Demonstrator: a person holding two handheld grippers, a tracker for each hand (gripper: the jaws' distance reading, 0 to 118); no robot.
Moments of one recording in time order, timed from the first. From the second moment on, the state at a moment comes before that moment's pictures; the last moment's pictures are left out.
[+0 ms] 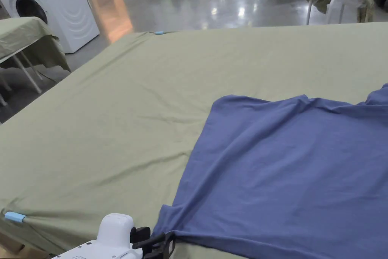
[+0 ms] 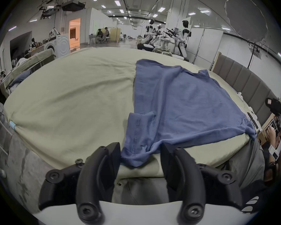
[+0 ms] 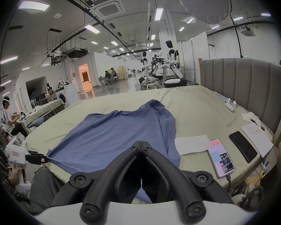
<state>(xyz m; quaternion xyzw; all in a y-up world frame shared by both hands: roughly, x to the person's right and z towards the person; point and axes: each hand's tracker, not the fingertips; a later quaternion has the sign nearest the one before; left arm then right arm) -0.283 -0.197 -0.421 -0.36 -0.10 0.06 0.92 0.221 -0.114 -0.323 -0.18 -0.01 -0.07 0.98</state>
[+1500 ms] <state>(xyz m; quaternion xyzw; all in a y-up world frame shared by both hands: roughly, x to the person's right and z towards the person) -0.254 -0.139 -0.438 -0.29 -0.11 0.07 0.95 0.296 -0.162 -0.344 -0.29 -0.05 -0.17 0.94</state>
